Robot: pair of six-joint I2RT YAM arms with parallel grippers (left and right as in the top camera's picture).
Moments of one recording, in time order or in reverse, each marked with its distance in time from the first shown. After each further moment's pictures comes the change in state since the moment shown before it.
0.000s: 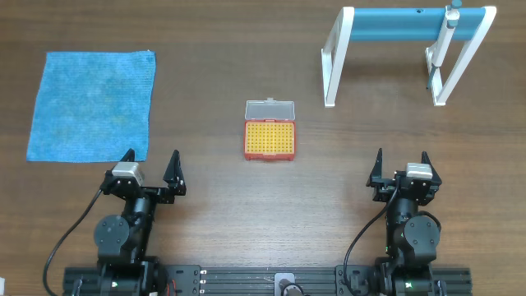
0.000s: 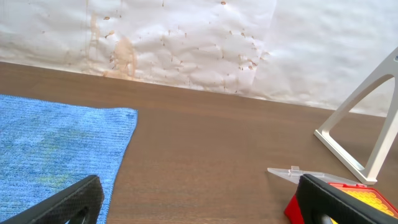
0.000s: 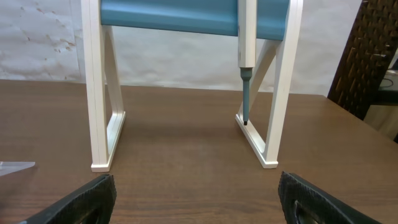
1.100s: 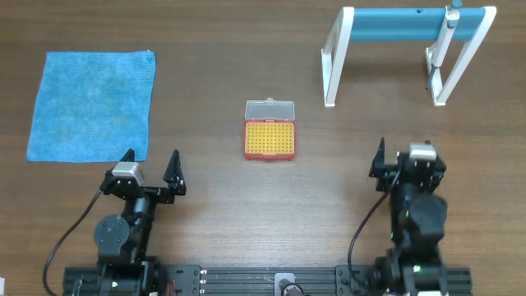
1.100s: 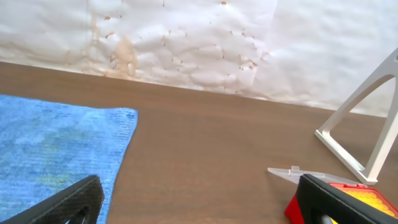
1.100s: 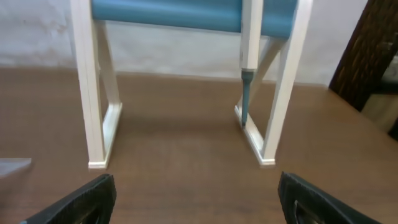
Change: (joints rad) left arm 0.000 -0.001 0.000 -0.001 -0.002 0.000; right arm 0.000 0.355 0.199 0.035 0.011 0.000
